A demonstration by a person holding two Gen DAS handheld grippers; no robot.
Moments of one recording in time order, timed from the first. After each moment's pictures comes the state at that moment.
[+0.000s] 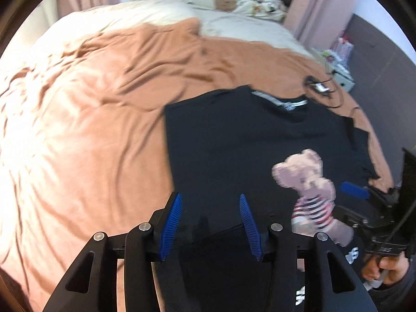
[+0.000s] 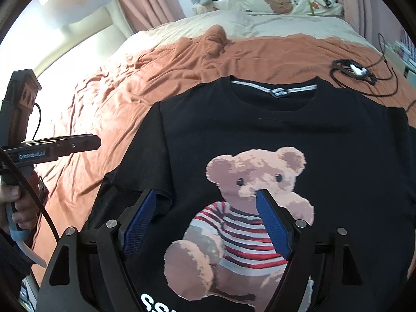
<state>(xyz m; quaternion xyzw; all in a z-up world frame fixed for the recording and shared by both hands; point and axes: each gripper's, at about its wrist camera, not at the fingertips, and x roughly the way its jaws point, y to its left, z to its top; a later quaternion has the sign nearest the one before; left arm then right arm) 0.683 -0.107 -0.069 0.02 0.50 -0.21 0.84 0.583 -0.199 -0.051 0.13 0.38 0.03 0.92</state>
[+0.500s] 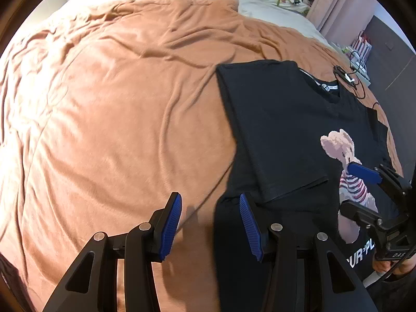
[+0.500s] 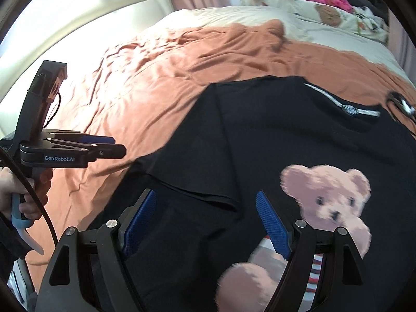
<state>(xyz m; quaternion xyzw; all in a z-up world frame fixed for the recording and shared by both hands) 0.679 -0.033 -0.118 0.01 0.54 -0.18 0.82 0.636 -0.120 -0.070 0.05 0.39 0.10 0.91</state>
